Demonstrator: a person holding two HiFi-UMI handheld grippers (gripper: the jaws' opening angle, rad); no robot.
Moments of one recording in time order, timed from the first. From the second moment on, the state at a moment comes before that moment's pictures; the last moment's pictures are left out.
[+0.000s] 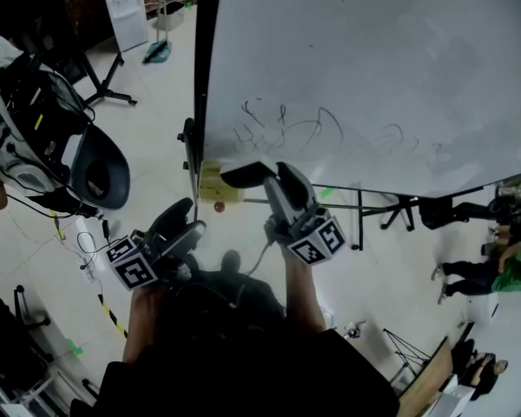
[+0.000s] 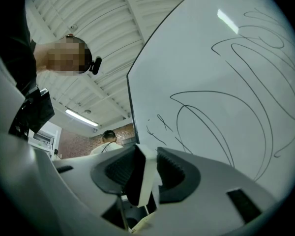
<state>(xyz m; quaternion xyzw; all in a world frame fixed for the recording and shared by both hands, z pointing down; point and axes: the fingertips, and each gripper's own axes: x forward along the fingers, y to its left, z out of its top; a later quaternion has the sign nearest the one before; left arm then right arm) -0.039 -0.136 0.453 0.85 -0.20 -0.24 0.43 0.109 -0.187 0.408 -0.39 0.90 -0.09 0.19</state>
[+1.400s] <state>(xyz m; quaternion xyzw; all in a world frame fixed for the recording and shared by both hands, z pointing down) -0.048 -0.139 0.461 0.84 -0.21 -0.24 0.43 0.064 -0.195 0.474 -0.37 0.93 -0.04 0.03</state>
